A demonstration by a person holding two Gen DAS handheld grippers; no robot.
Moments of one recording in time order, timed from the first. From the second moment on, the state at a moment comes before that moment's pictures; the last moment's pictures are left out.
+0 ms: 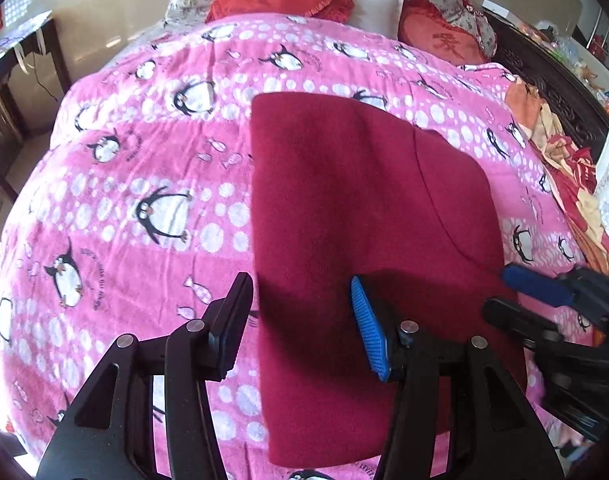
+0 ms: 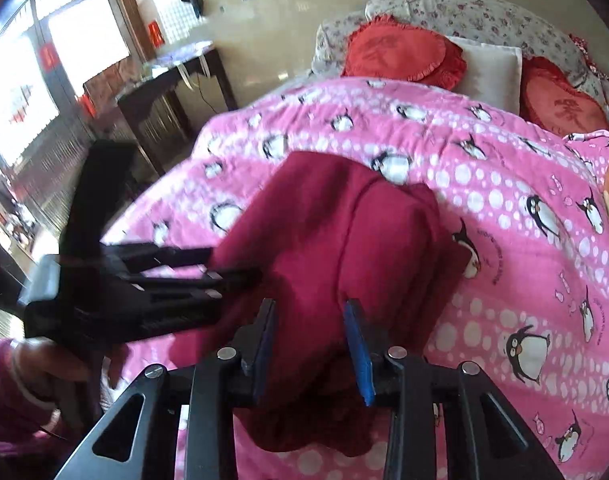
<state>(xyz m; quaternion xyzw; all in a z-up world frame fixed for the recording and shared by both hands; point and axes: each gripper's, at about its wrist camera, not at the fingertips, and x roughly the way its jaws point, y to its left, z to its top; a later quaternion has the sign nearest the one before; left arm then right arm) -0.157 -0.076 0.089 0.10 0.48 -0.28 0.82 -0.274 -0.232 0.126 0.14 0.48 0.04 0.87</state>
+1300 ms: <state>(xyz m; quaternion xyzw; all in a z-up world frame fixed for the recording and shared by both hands) -0.191 -0.035 0.136 0.10 0.38 -0.25 0.88 -0.276 -0.242 0.160 0.24 0.42 0.01 0.87</state>
